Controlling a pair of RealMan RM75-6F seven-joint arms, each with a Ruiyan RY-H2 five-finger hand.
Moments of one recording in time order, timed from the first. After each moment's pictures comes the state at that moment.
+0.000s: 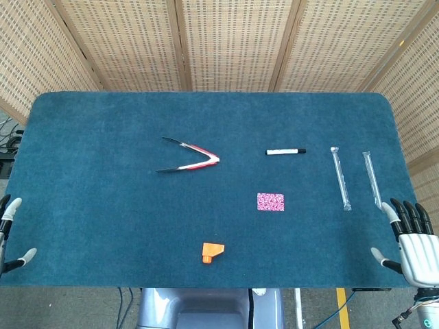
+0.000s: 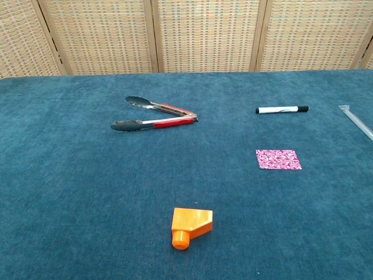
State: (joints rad) left arm 0.01 -1.04 -0.02 -1.80 1.48 1.56 0.21; right arm 0.03 -1.06 0.05 -1.70 -1.55 1.55 -0.14
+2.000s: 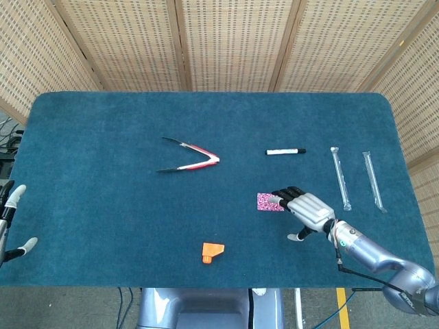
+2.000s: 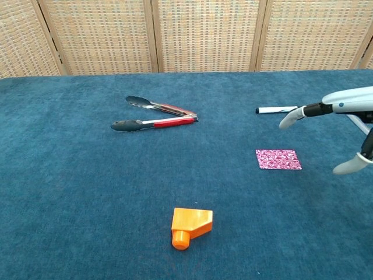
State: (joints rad) left arm -0.04 -0.93 -0.05 -1.92 1.47 1.52 0.29; right arm 0.72 -1.08 0.07 -1.61 -1.62 0.64 0.31
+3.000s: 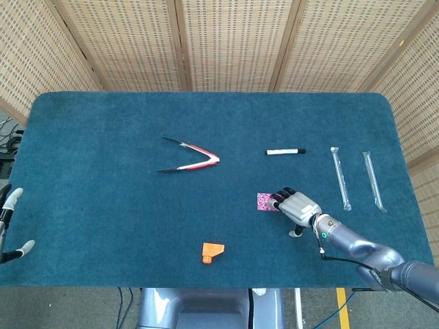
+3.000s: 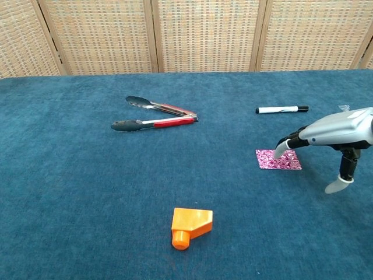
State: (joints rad) left arm -0.05 -0.94 -0.04 -1.89 1.42 1.49 0.26; right arm 0.84 -1.26 0.02 -1.42 -1.46 0.50 0.01
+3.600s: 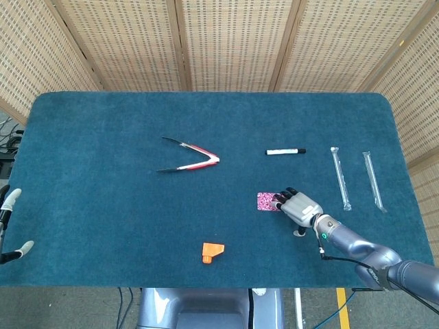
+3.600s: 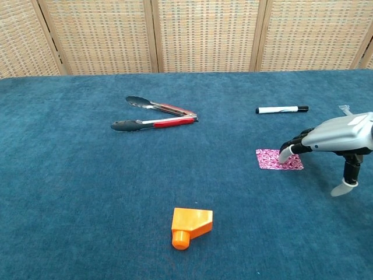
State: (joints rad) left arm -0.04 -0.94 -0.04 -1.89 1.42 1.50 0.26; right arm 0.85 -1.28 -0.02 -1.39 -1.41 0.50 -0.10
